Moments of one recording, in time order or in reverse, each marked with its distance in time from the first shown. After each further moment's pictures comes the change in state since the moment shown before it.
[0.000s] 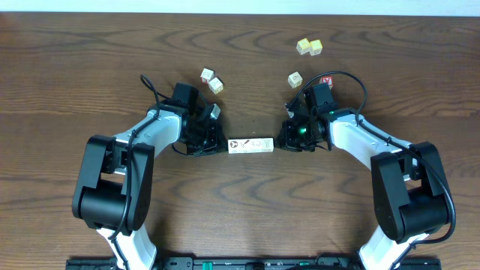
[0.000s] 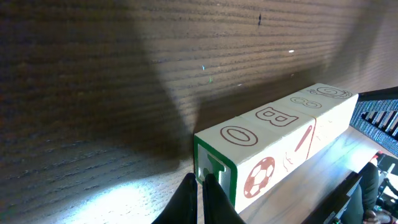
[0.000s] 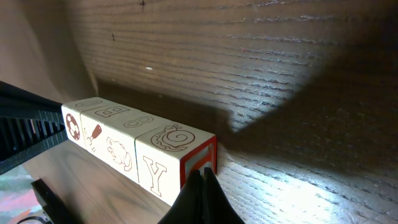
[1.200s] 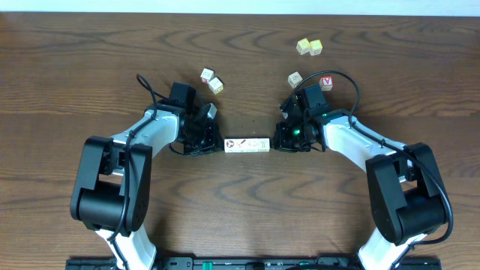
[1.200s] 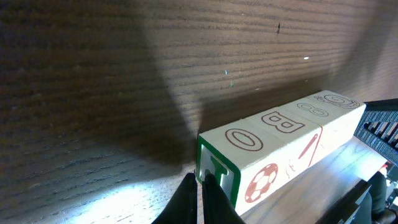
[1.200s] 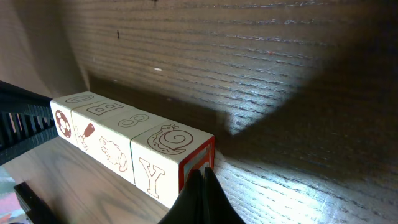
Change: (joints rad) left arm 0.013 -0.008 -0.003 -0.006 -0.036 0.000; right arm 0.051 -0.003 -0.001 0.029 0.048 0.014
